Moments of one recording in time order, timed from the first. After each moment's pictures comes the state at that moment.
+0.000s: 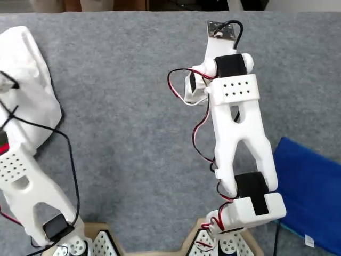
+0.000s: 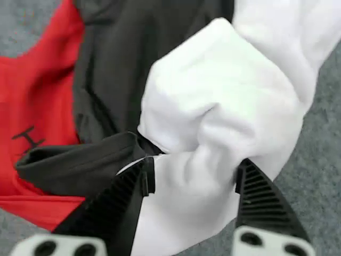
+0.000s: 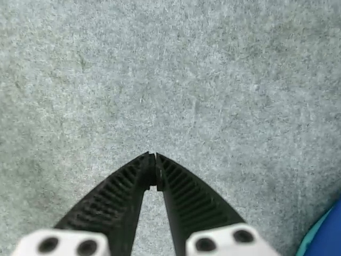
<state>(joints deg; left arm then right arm) -39.9 47.7 -71.5 99.9 8.2 -13.2 2.7 -12.3 94.5 -24.5</state>
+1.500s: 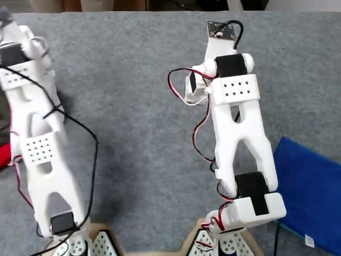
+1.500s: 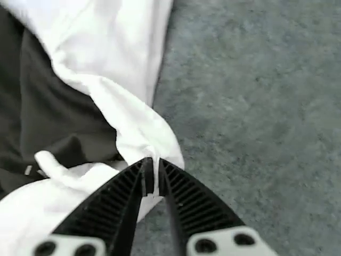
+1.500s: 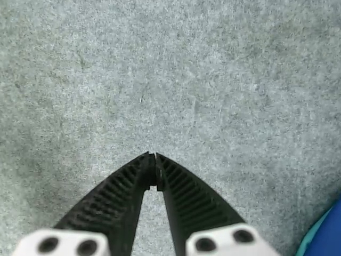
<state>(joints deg) -18.6 58.3 -92.7 99.6 7.8 -13.2 2.7 -12.3 94.5 -24.5</state>
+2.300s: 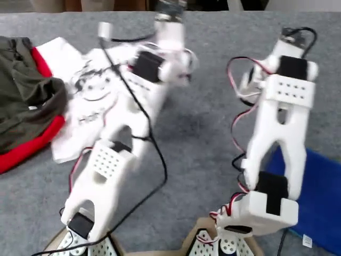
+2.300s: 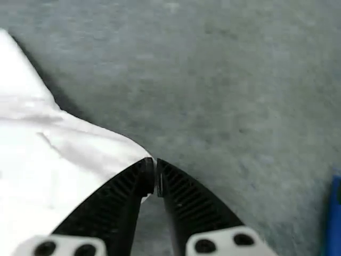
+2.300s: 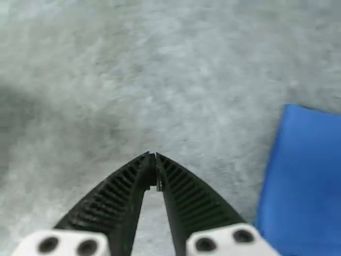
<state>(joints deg) 29.2 50.1 -92.9 100.3 7.7 11.6 2.7 -12.3 94.5 -20.4</state>
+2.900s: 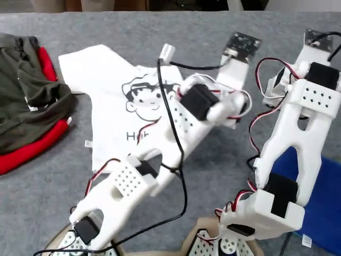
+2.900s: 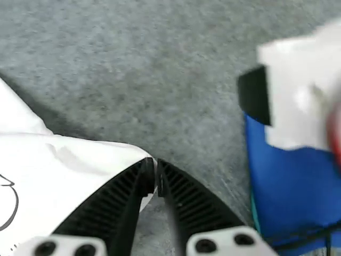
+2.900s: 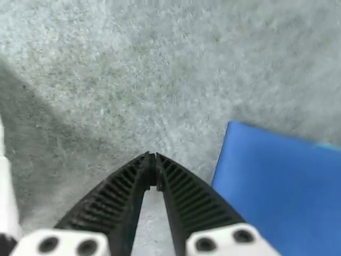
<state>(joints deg) 45.9 50.1 -92.9 100.3 7.7 20.0 2.7 -12.3 90.7 -5.5</state>
